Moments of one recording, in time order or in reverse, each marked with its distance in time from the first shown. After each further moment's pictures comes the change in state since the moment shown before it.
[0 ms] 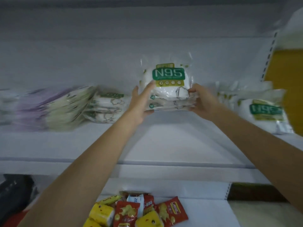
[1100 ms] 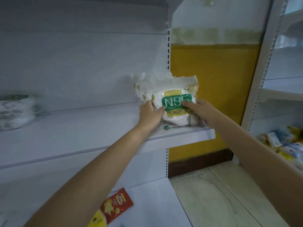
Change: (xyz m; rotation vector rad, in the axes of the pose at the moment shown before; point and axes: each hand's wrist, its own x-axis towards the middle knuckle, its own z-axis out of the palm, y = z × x) left_hand -0.100 -0.094 0.261 0.564 -0.260 0.172; right_hand -0.154 -0.030 -0.251 -0.597 0.443 0.060
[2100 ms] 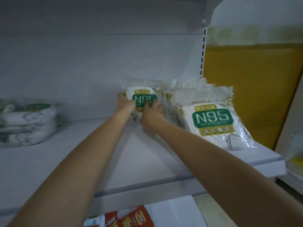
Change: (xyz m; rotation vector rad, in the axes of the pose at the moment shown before) left_hand 0.155 -0.079 -0.133 -0.250 0.379 -0.202; right_hand 0.084 -0.078 0.241 -0.932 -0.101 -0.220
